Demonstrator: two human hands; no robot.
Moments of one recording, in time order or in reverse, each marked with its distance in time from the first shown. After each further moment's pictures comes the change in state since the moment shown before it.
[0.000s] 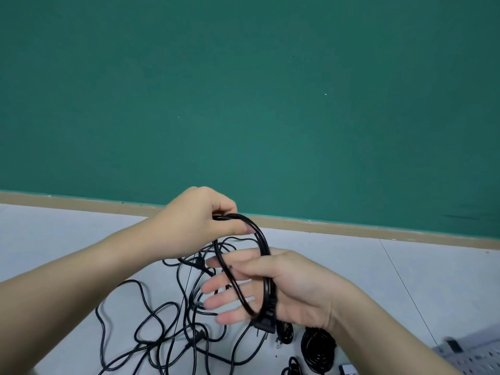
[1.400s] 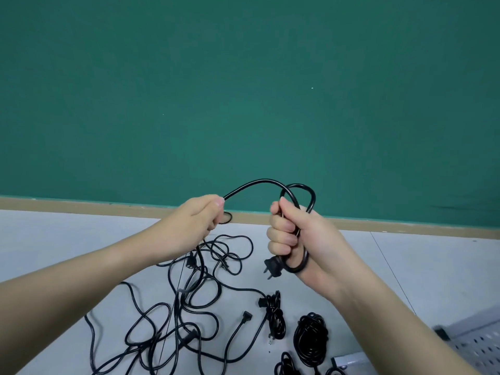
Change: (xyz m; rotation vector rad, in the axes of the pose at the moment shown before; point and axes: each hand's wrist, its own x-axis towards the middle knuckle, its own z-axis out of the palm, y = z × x) left_hand 0.012 -0.017 0.031 -0.322 -0.012 -0.167; right_hand -0.012 -0.021 -0.040 0.284 0.375 -0.457
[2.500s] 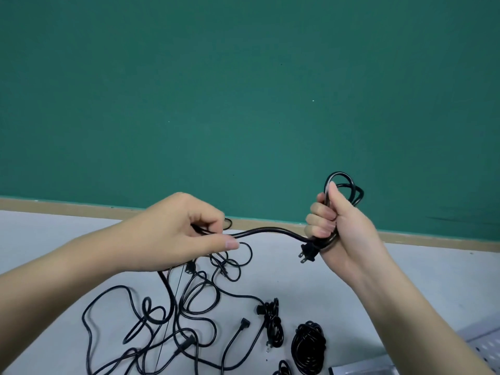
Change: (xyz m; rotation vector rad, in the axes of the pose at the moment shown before) left_hand -0.040 0.033 -0.034 0.273 -0.117 0.340; right_hand 0.007 -0.031 -0.024 0.166 0.216 -0.193
